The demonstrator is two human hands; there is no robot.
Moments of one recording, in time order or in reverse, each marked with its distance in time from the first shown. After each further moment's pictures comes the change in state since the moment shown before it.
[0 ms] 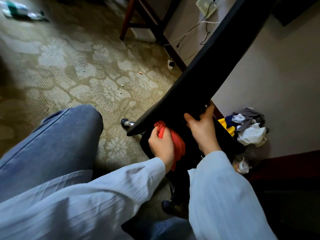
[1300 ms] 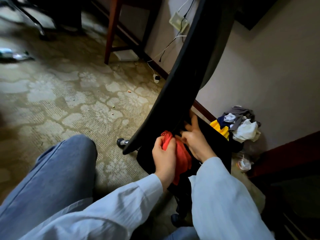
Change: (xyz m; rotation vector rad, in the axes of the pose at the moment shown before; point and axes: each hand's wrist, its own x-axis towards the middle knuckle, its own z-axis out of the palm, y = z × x) left_hand -0.028 0.031 0.003 0.000 -0.311 0.056; right_hand -0.002 -0.008 -0.017 0.228 -0.196 0.171
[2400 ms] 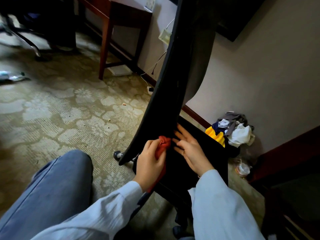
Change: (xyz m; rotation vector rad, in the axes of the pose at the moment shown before) left_hand 0.026 0.004 -0.036 0.703 -0.293 0.748; right_hand -0.024 -0.006 -0.008 0.104 -0.001 0.020
